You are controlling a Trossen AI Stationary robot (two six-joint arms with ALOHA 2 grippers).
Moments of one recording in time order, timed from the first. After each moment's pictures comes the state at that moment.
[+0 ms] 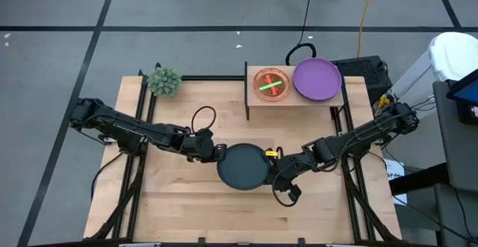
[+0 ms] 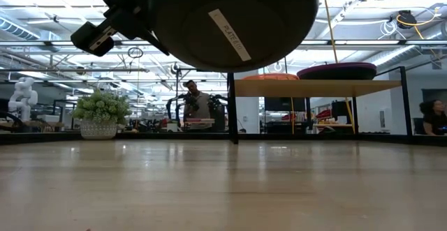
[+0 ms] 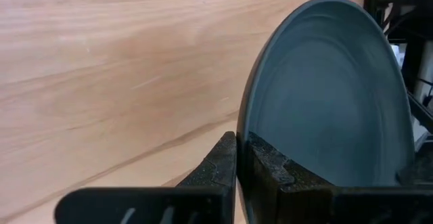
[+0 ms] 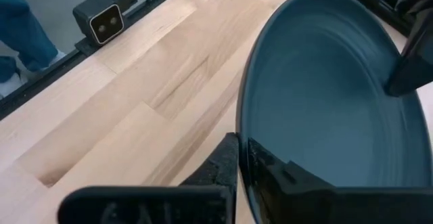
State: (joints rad) left arm -0.22 1.42 0.98 -0.42 -0.09 -1.62; right arm 0.38 1.45 1.09 -0.41 -0.01 -0.31
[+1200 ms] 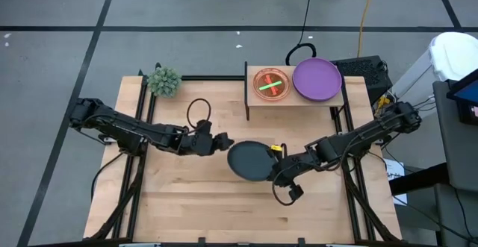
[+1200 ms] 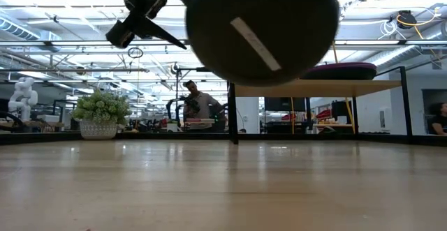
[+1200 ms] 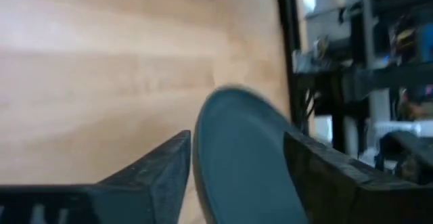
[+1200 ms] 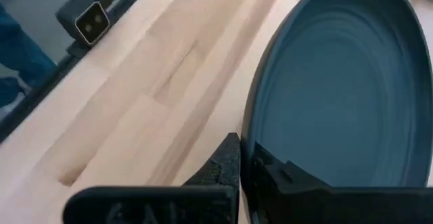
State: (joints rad) left arm -0.23 1.41 0.98 -0.25 -0.43 -1.60; right arm 0.40 1.41 1.09 -0.49 0.03 -0.14
